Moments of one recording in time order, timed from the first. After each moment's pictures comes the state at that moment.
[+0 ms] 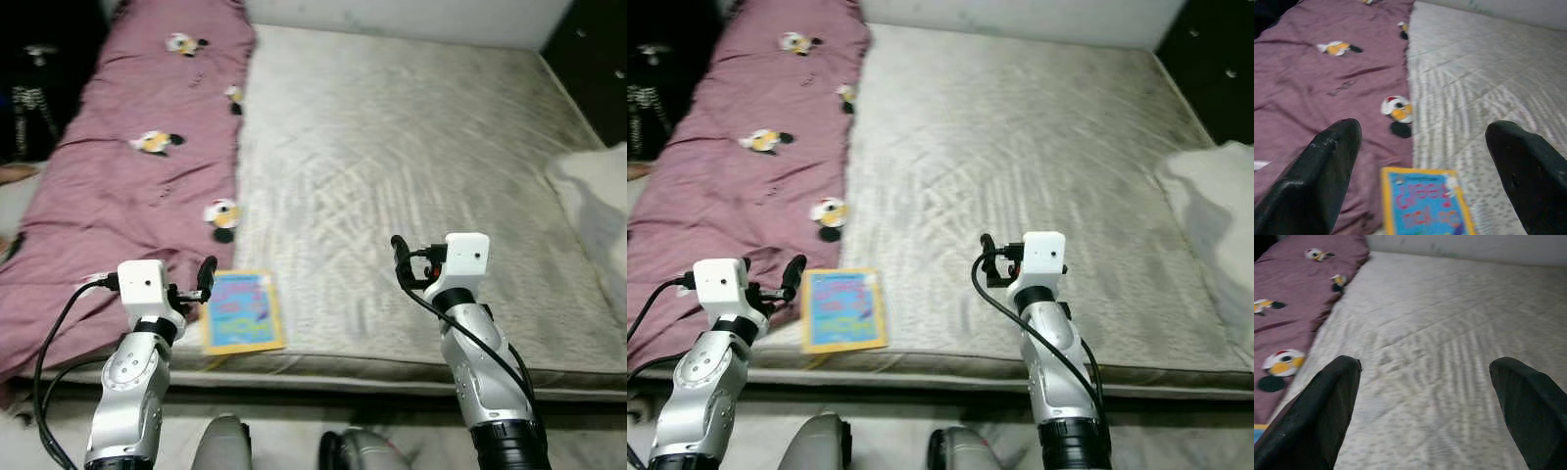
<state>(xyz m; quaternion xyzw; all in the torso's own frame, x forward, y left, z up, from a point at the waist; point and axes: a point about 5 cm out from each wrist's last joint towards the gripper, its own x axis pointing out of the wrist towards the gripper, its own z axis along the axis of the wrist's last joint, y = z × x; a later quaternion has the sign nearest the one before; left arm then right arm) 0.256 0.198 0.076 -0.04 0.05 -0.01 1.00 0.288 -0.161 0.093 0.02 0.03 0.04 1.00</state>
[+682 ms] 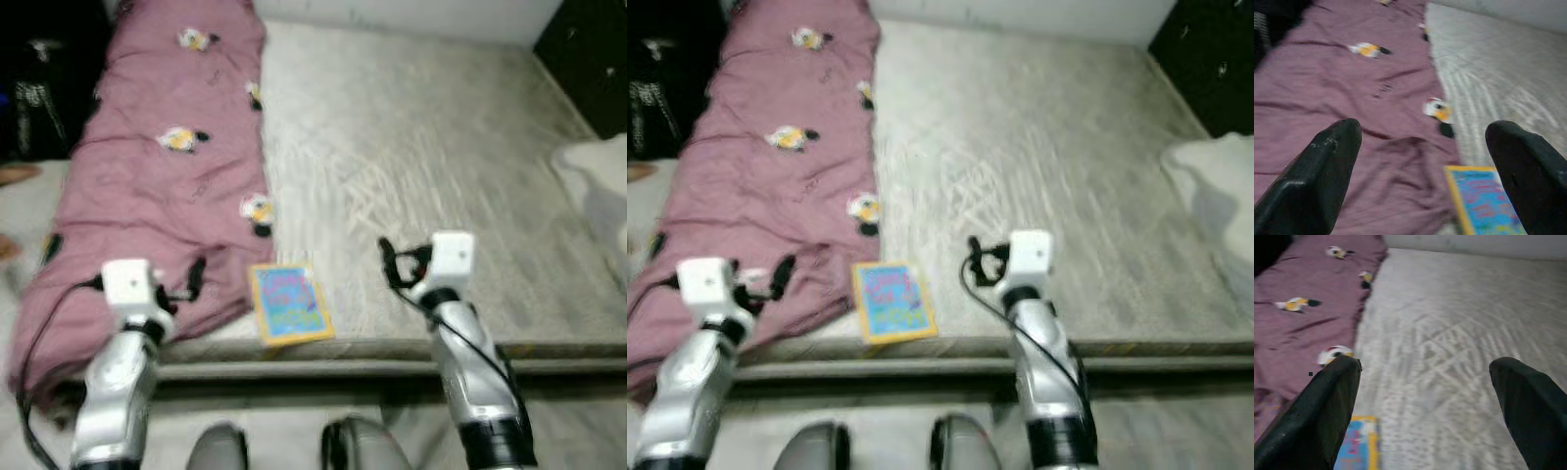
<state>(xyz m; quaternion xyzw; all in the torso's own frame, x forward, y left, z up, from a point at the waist) 0.255 0.208 0.078 -0.05 0.05 0.00 1.00 0.292 -0.150 0.094 0.02 0.04 0.05 1.00</state>
